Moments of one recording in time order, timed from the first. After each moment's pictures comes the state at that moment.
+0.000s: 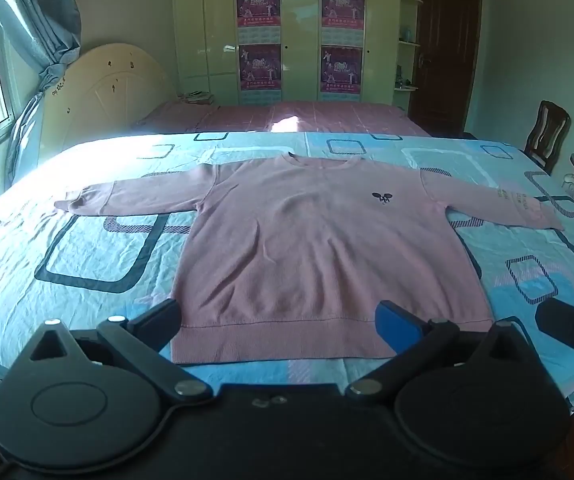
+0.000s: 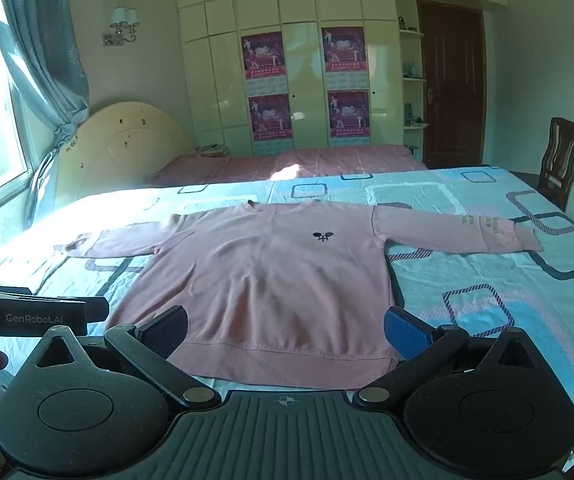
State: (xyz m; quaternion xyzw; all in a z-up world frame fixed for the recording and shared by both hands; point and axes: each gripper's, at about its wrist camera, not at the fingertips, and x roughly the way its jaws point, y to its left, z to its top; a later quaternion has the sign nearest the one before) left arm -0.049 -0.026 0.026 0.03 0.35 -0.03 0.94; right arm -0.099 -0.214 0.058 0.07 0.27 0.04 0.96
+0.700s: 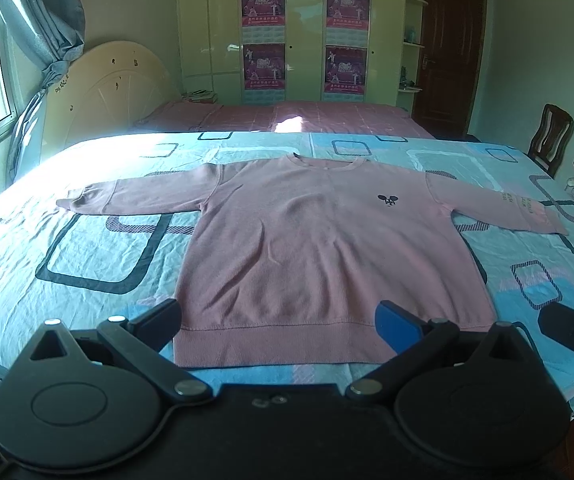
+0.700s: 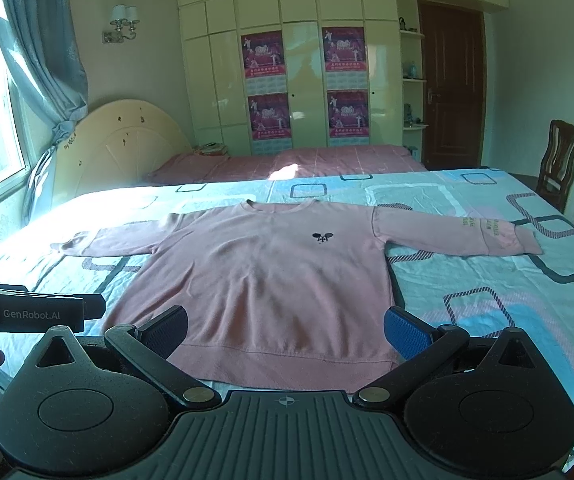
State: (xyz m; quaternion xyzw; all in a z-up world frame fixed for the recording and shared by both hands) left arm -0.045 -0.022 0.024 0.02 0.35 -0.03 0.94; right arm -0.092 -0.211 0.056 0.07 0.27 0.04 0.96
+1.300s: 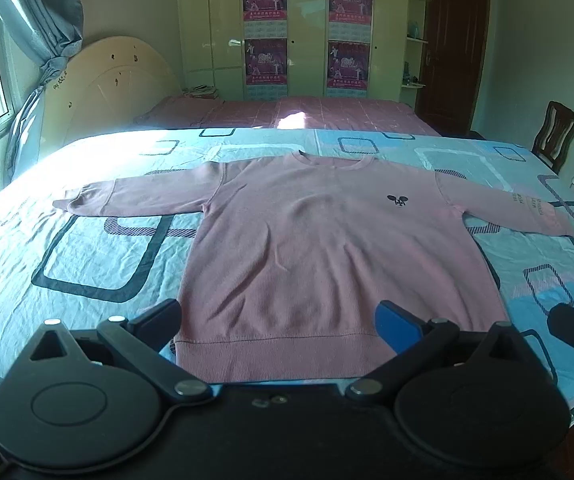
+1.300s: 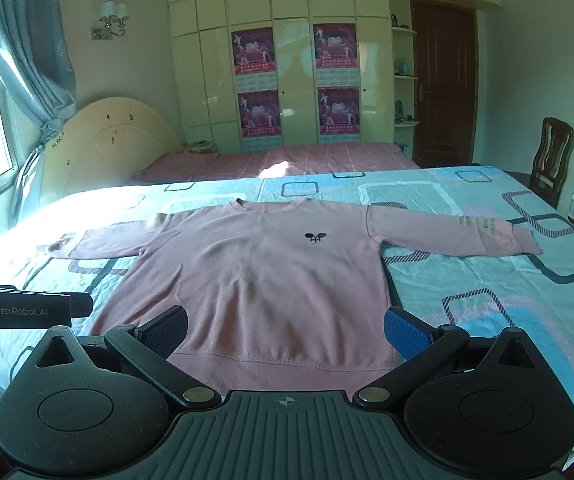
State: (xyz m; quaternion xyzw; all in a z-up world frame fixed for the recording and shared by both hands) left arm -0.015 -0.014 0.016 0.02 0.36 -0.02 0.93; right arm -0.067 -0.210 0.048 0.06 0.29 0.02 0.95
